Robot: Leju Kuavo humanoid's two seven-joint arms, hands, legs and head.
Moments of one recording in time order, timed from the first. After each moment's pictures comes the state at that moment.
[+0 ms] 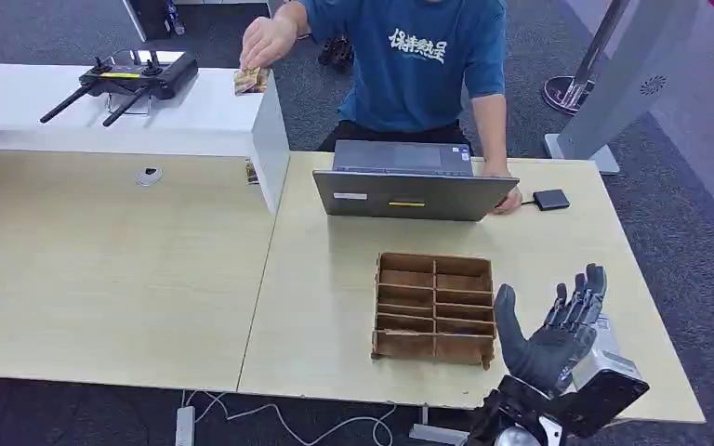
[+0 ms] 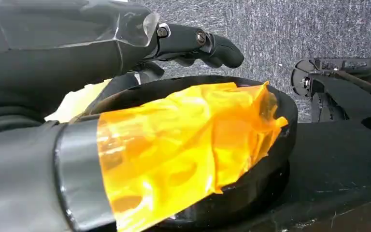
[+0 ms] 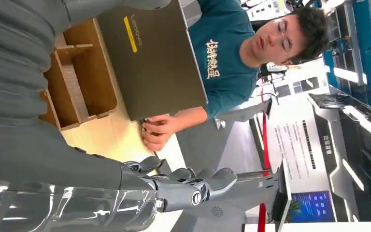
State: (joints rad) left arm -0.05 -0.24 0.74 -0.22 -0.60 0.04 0.23; right arm 0.13 0.20 0.23 -1.73 0.02 -0.69 -0.63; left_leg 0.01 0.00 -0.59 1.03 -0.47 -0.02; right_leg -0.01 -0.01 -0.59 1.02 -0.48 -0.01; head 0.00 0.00
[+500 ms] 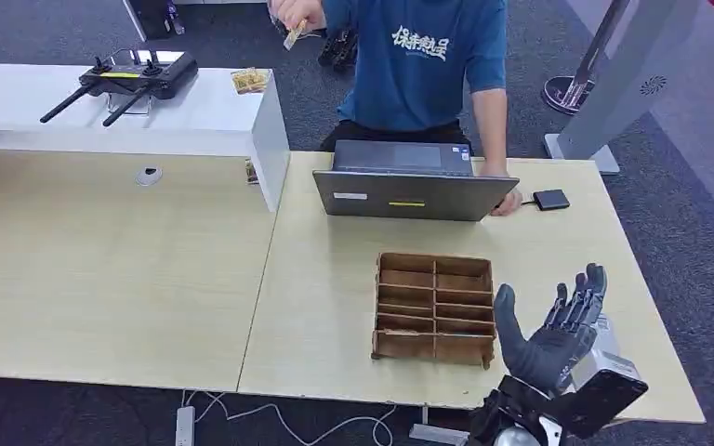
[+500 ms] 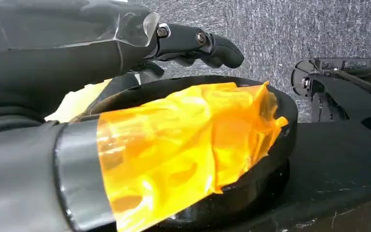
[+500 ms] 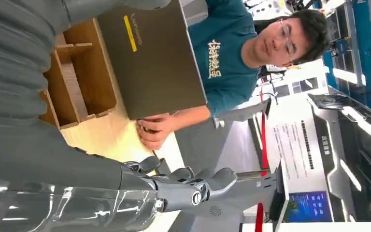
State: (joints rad) left arm -0.05 -0.24 0.74 -0.22 -0.60 0.04 0.23; right arm 0.13 0.20 0.23 -1.73 0.05 -0.70 -0.63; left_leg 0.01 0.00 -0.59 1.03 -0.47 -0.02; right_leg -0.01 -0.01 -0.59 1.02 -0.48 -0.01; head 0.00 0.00
